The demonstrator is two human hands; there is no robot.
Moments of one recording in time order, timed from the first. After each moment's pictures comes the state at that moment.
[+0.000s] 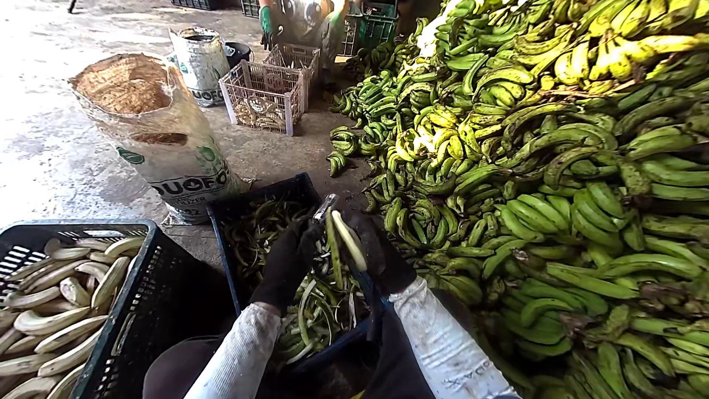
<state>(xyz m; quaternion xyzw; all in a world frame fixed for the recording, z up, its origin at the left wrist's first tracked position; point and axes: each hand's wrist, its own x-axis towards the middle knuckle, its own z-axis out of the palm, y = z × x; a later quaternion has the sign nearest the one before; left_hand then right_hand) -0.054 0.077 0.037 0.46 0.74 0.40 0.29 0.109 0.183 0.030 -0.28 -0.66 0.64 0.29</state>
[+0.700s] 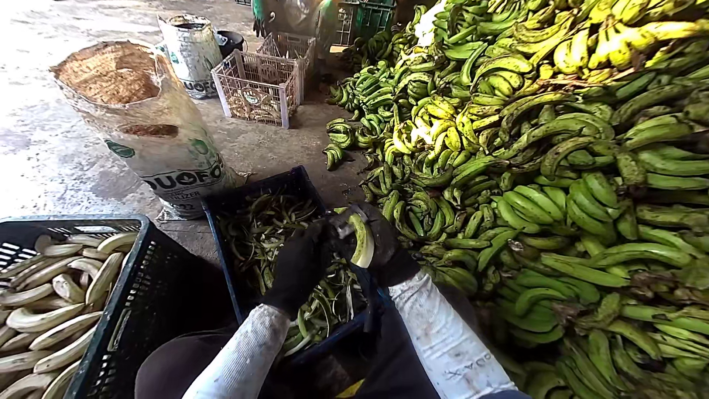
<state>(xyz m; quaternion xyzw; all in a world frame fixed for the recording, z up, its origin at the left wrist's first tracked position) -0.029 0.076 0.023 0.57 0.74 0.29 0.20 0.121 0.190 0.012 -0.22 -0.40 0.81 0.35</state>
